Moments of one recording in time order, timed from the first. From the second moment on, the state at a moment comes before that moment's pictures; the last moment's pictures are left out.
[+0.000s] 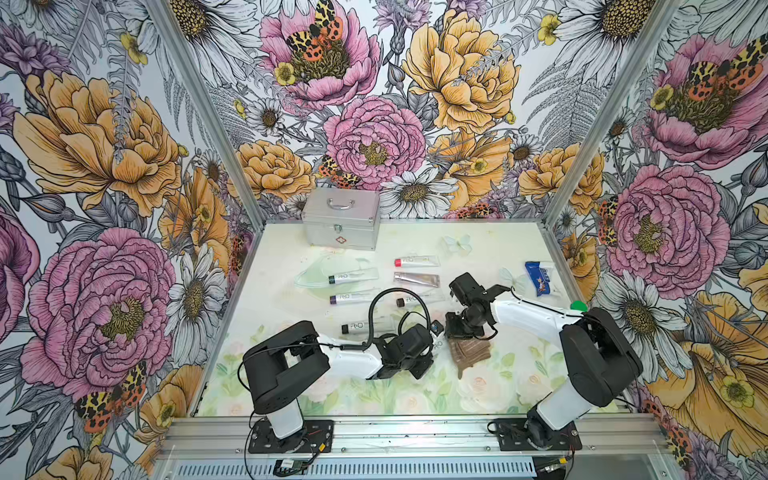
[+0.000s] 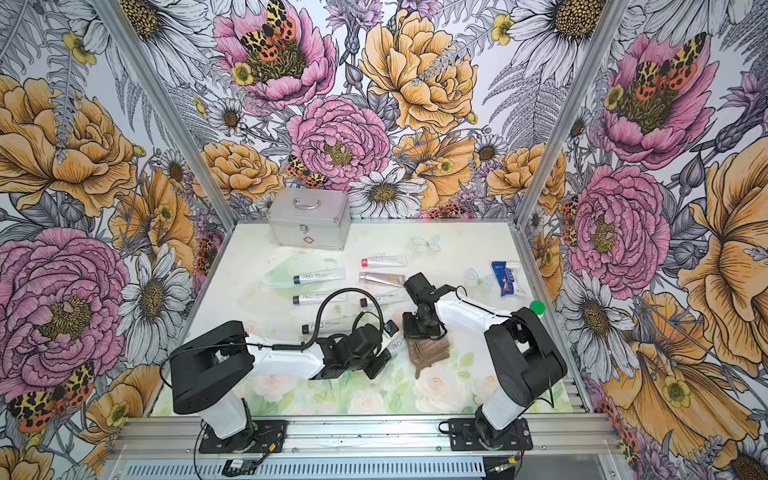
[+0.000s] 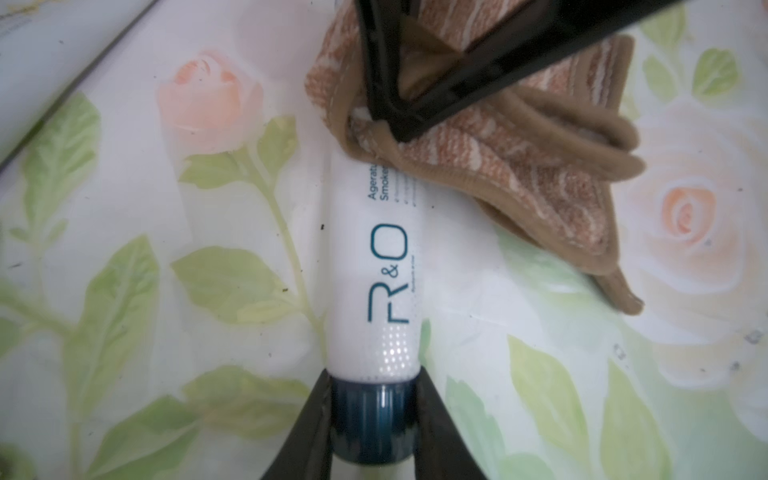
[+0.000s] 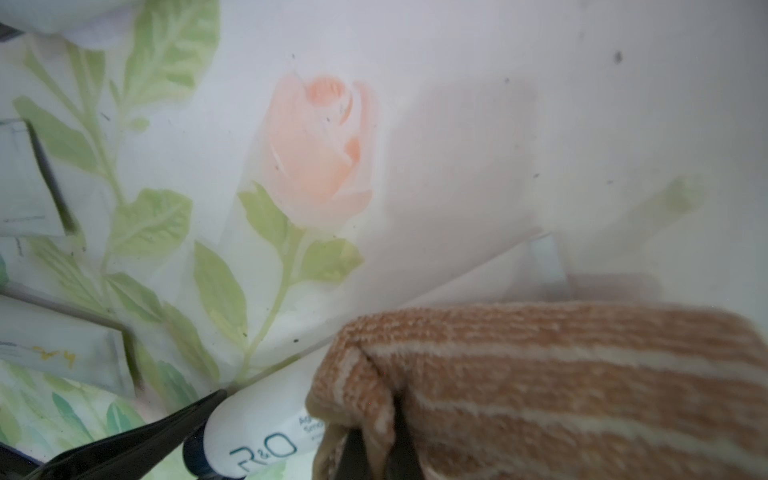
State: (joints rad) left arm -1.09 1.70 0.76 0.03 -0.09 -0.18; right arm 0.49 1.62 0.94 -0.70 -0.22 0.46
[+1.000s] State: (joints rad) left arm -1.08 1.70 0.76 0.04 -0.09 -0.18; right arm 0.48 1.61 0.93 -0.77 -0.29 0.45
